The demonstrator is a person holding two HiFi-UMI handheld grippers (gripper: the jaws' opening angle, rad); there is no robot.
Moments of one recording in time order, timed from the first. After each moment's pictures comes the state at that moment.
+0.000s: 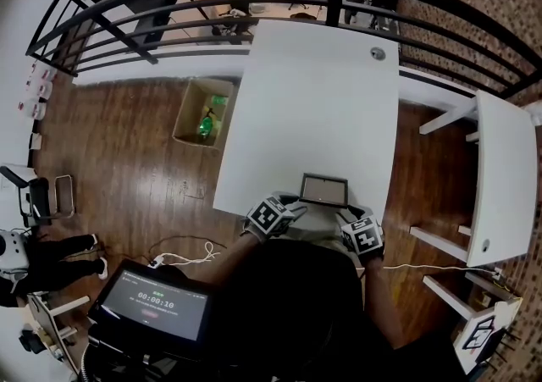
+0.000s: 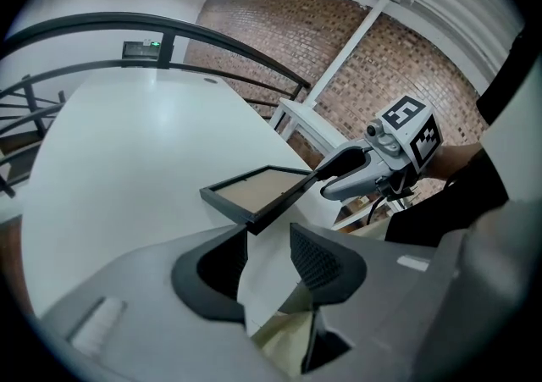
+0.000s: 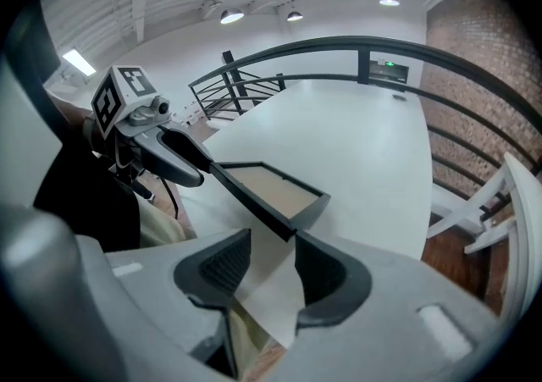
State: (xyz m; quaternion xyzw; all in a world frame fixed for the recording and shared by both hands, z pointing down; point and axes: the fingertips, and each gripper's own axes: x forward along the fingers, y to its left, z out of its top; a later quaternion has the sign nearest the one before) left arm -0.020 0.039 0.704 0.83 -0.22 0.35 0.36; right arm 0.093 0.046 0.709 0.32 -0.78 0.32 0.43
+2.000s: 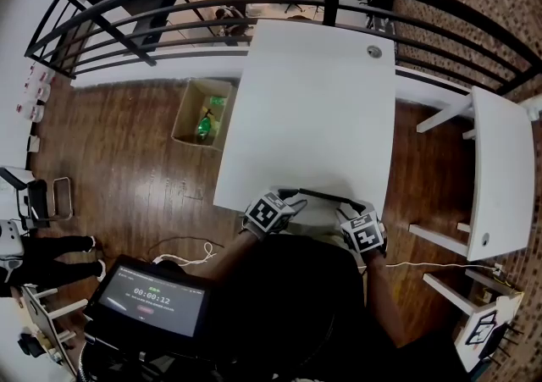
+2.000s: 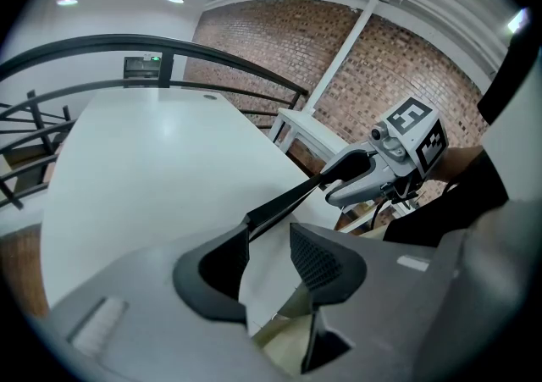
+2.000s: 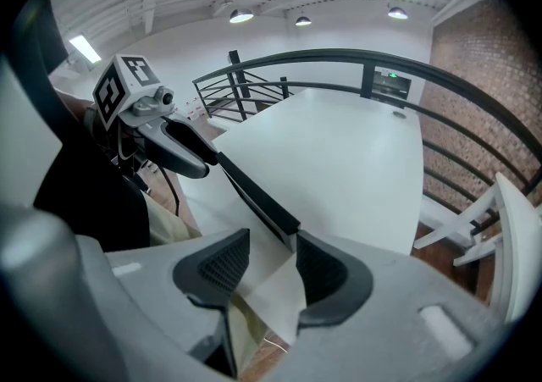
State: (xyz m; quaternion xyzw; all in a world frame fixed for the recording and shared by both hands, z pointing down) left arm -0.020 0.022 0.686 0.84 -0.24 0.34 0.33; right arm 0.089 0.038 0.690 0.32 -0.79 0.29 0.43
